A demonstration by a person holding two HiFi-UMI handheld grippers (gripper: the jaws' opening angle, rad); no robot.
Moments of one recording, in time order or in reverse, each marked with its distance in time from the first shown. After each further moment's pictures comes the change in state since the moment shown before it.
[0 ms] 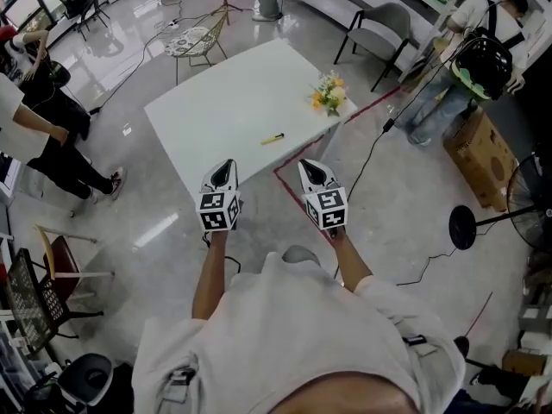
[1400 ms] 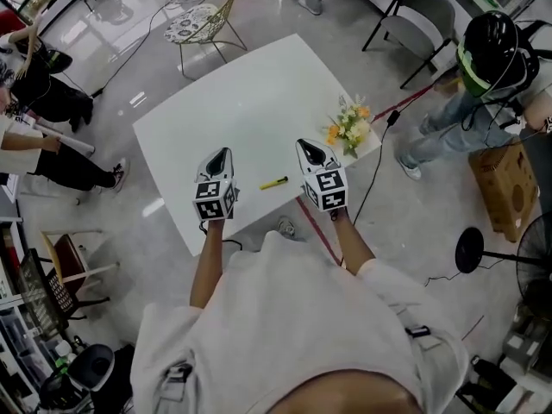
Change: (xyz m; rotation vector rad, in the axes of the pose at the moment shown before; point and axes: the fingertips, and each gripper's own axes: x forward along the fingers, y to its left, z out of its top) left arm 0.205 0.083 0.025 -0.025 0.135 0.130; right arm 0.221 -0.123 0.022 0.034 0.060 0.143
